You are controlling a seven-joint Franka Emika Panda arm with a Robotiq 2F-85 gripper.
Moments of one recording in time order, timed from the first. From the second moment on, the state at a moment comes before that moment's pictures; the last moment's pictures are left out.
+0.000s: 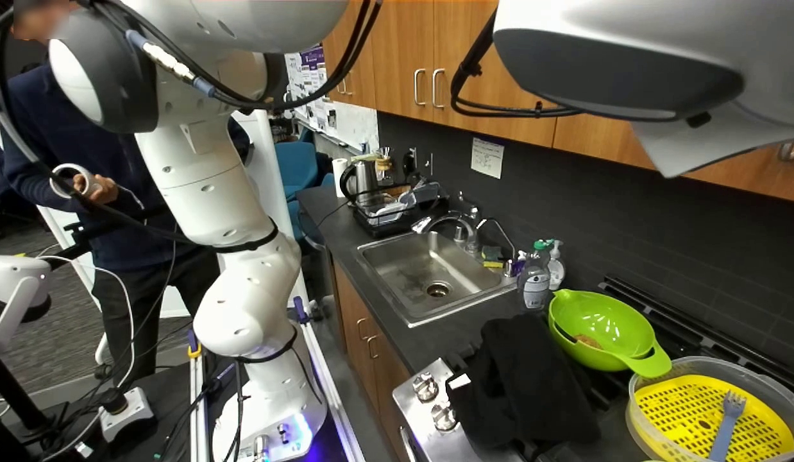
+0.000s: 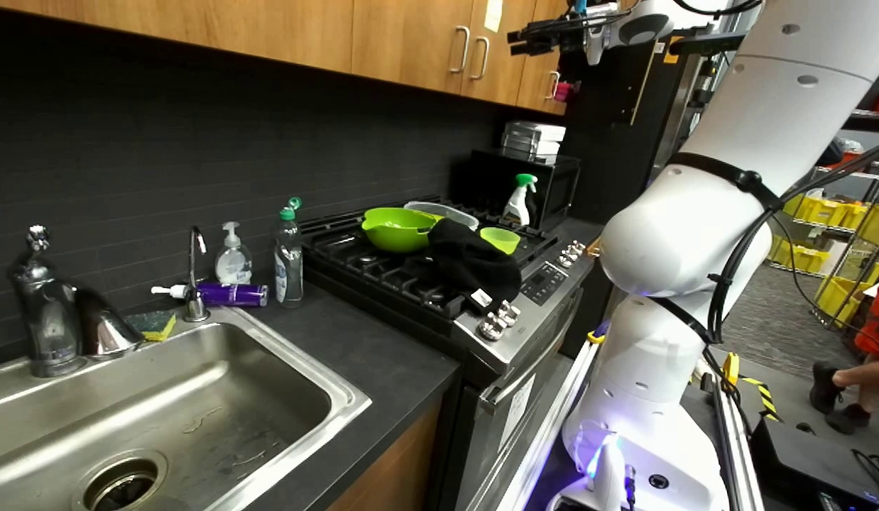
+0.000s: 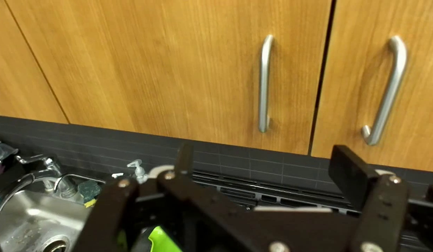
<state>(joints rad) -0.50 -0.17 -0.58 -1.86 1.23 1.82 1.59</state>
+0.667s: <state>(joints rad) -0.50 -0.16 -0.59 -1.86 1.24 1.82 1.60</state>
